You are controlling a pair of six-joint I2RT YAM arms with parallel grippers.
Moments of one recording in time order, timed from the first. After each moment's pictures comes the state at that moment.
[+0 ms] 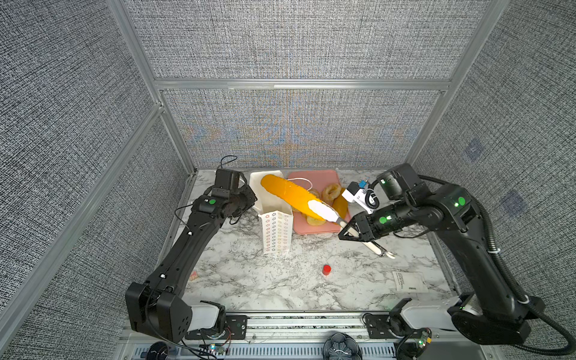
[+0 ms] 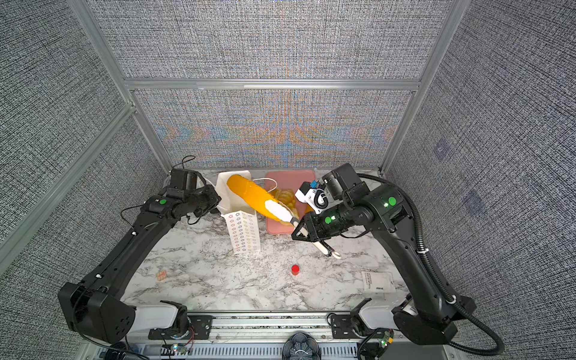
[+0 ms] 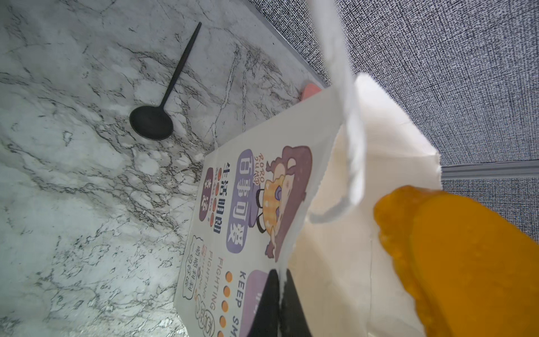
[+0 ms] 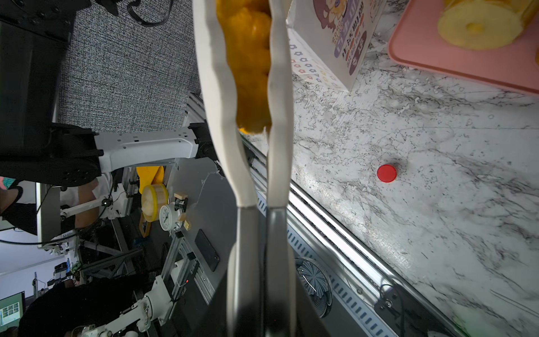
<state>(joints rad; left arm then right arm) -0.30 1.34 1.29 -0.71 0.14 -0.84 0.62 1.35 1.91 -1.58 -0.55 0.33</state>
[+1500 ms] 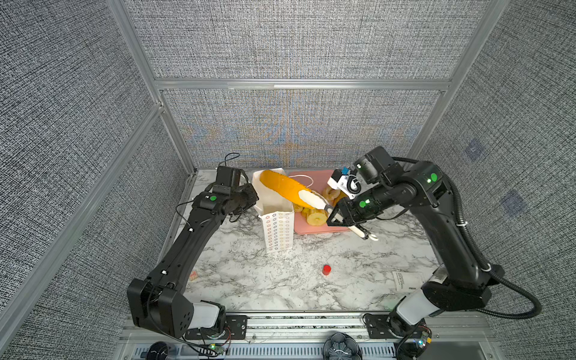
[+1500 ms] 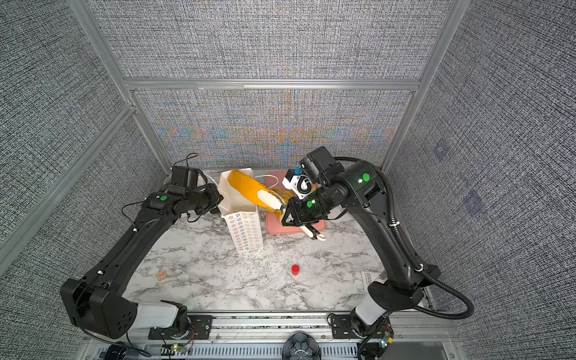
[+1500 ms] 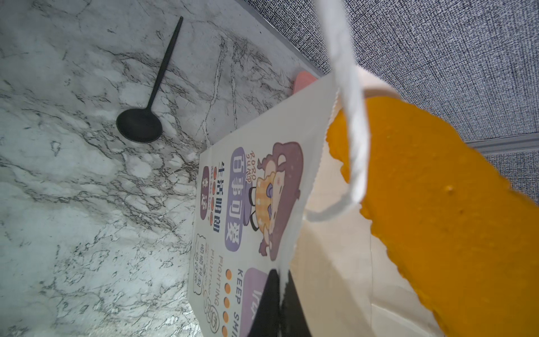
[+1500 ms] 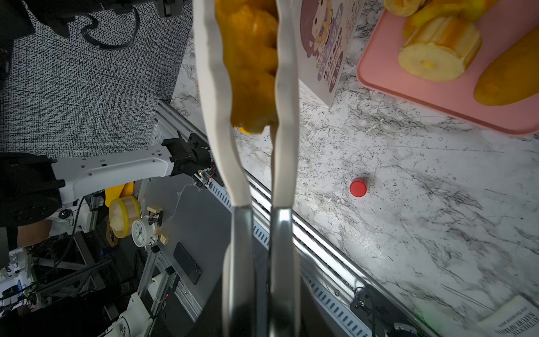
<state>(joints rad) -0.30 1.37 1.34 -0.75 0.18 -0.77 0.68 1.60 2.24 -1.70 -0.40 0.34</state>
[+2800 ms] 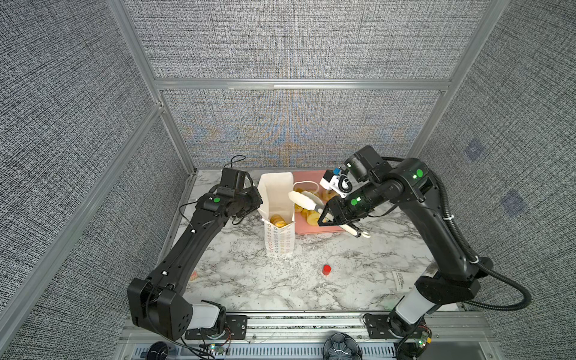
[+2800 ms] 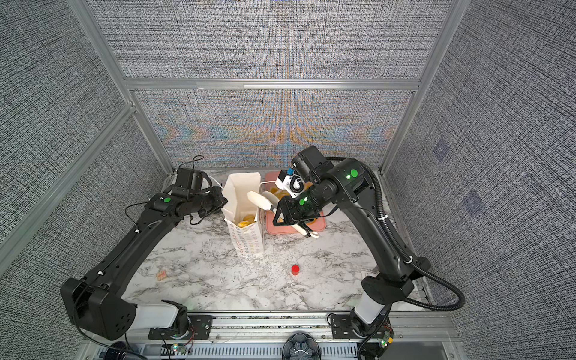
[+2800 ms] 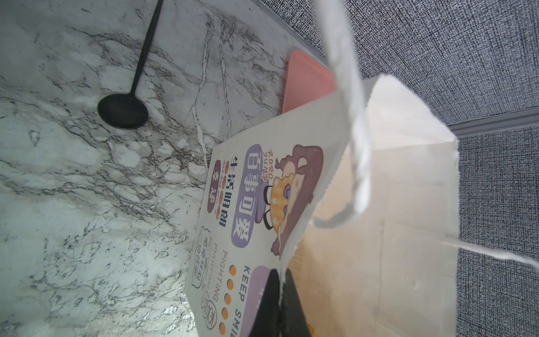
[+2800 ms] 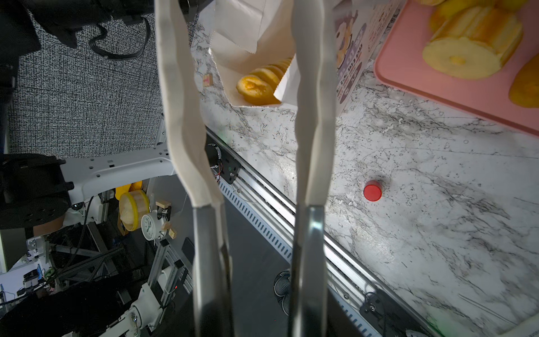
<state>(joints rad) -0.35 1.36 1.32 -0.75 0.19 -0.76 0.70 1.67 2.29 -1.70 -0.44 0.35</state>
